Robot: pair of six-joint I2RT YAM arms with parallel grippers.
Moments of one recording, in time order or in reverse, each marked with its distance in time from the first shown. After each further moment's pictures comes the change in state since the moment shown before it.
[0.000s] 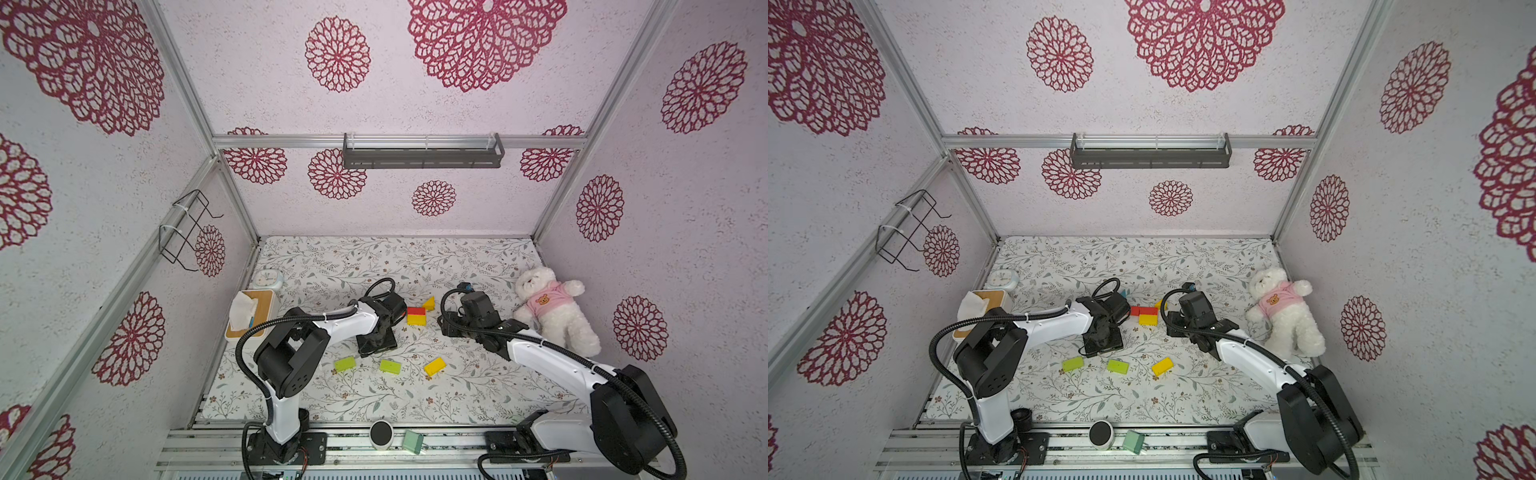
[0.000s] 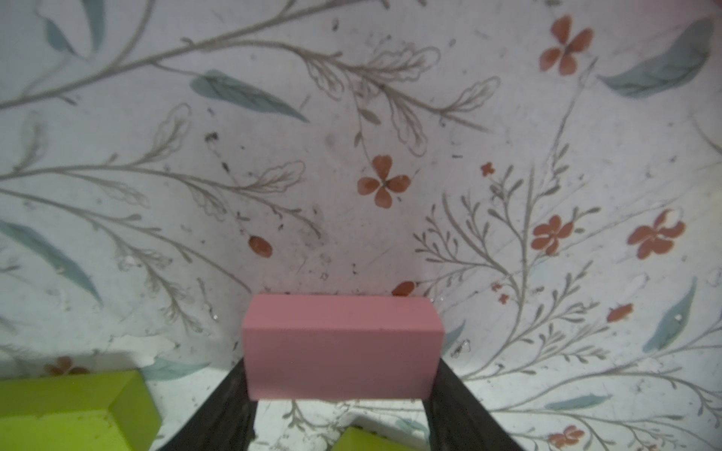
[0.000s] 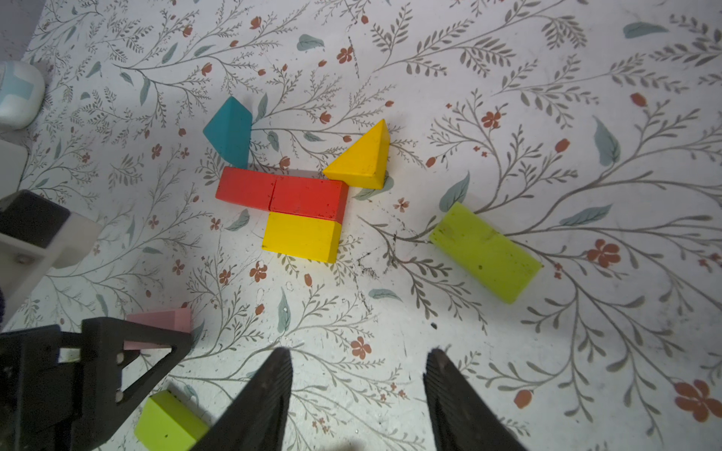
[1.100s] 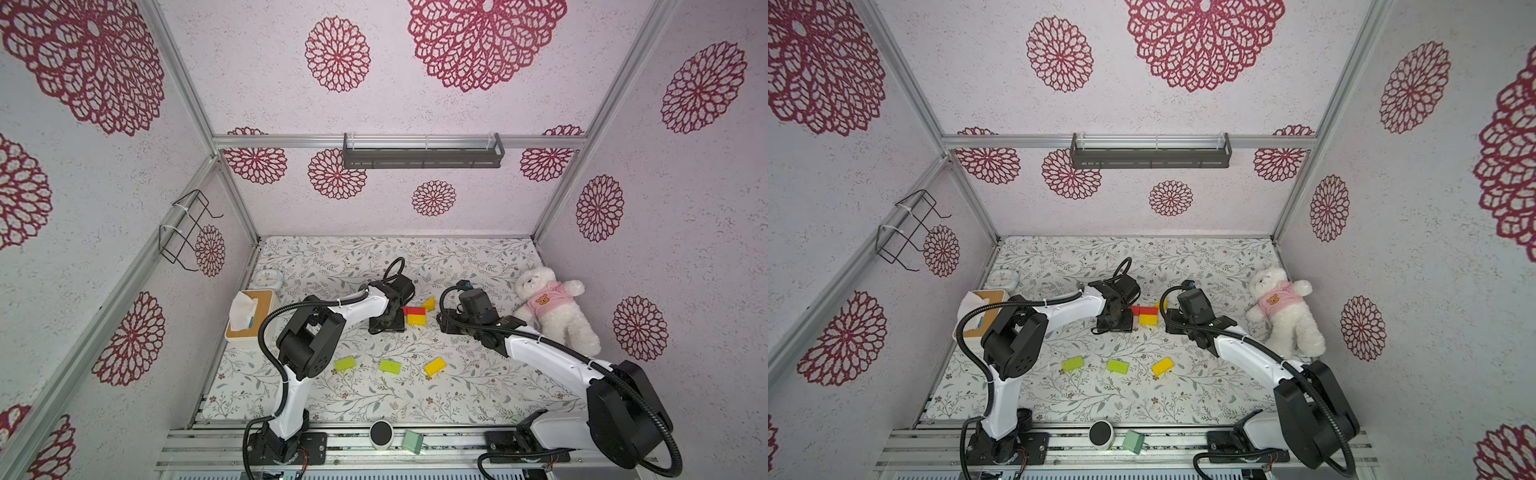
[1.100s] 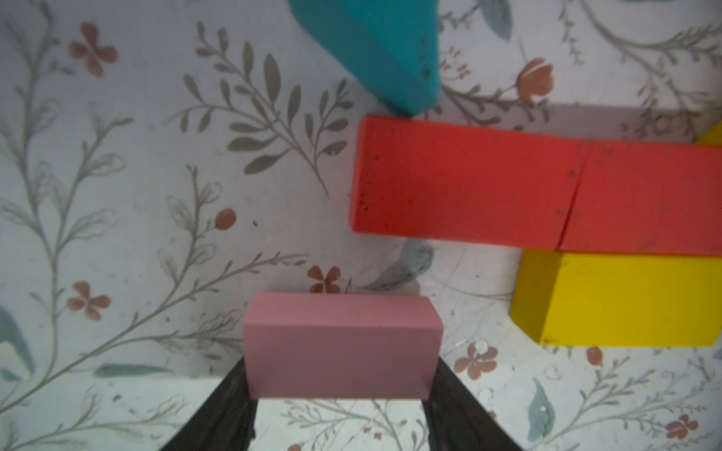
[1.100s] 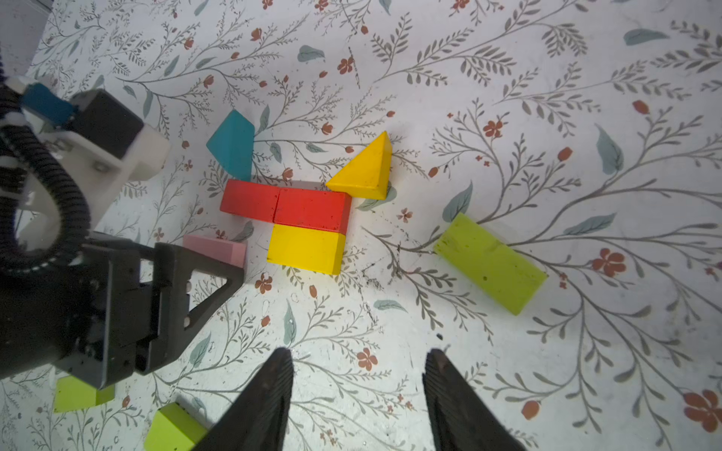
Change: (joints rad) left arm 0.040 0.207 0.293 0.022 -0.043 0.343; right arm -0.002 0.025 0.035 -0.005 0.002 0.019
